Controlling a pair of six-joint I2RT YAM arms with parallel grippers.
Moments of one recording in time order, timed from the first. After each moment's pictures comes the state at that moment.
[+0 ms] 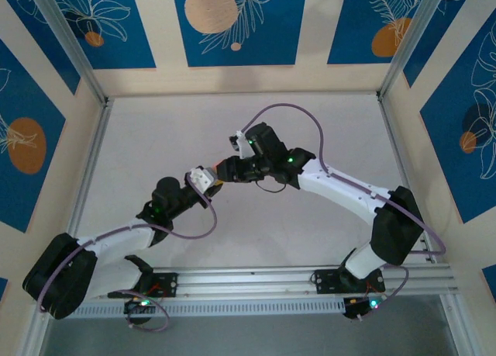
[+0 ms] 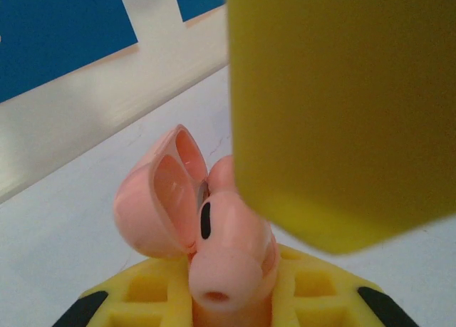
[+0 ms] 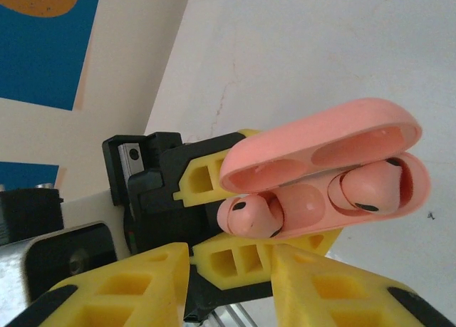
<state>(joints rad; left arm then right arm) -0.60 1.13 0.33 0.65 0.20 0.24 0.81 1.54 1.25 -0.39 -0.45 0.71</state>
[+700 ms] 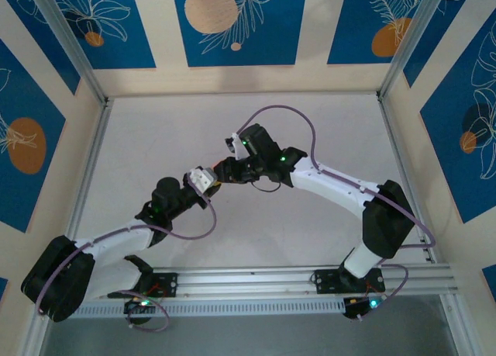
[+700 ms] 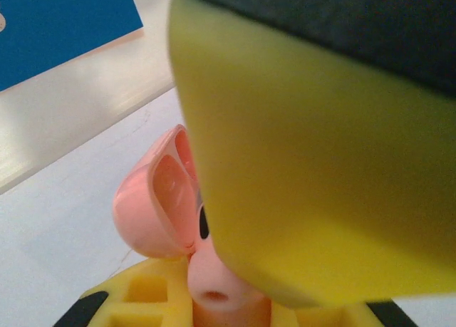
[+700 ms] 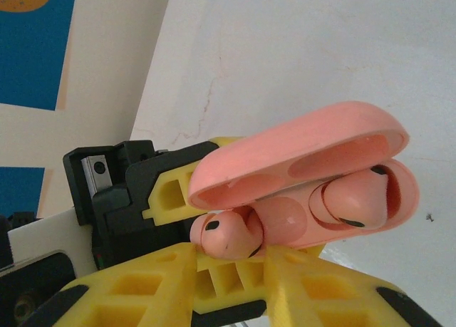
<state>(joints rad) -0.60 1.12 0.33 0.59 0.17 0.26 0.82 1.61 1.27 -0.38 -0.44 0.72</state>
